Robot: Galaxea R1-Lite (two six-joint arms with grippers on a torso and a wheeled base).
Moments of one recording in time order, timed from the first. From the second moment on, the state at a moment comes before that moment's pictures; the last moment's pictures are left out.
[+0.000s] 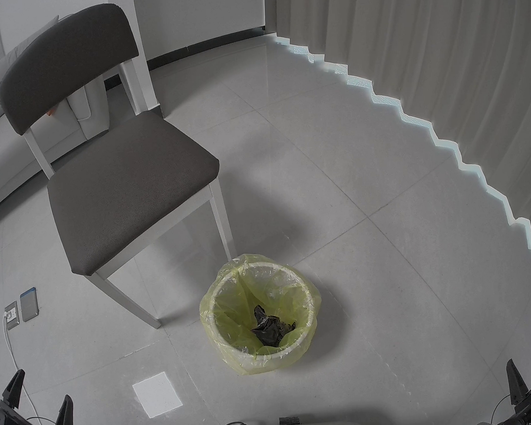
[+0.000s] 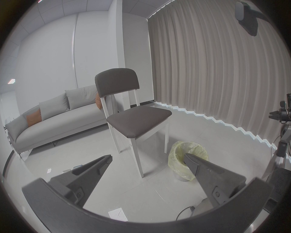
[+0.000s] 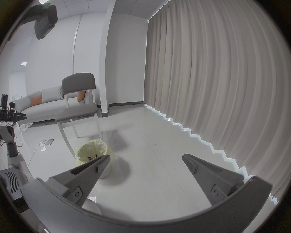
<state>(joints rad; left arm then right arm) -0.01 0.02 -0.04 0.06 -0.04 0.10 0.00 0.01 -0.02 0.00 0.05 -0.08</state>
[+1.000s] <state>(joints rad) 0.00 0.01 -0.03 -0.01 0.07 -0.12 0.00 0.01 -0.02 0.00 -0.02 0.01</state>
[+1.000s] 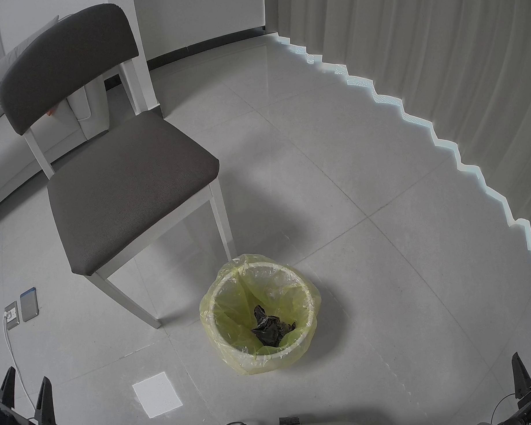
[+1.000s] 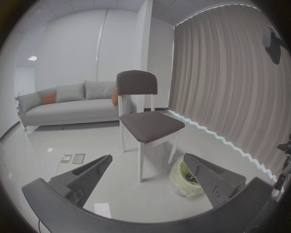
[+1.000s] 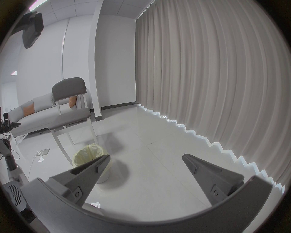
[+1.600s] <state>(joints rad) 0.00 0.01 -0.02 -0.05 0.02 0.15 0.00 0.01 -0.02 0.00 -0.04 0.02</state>
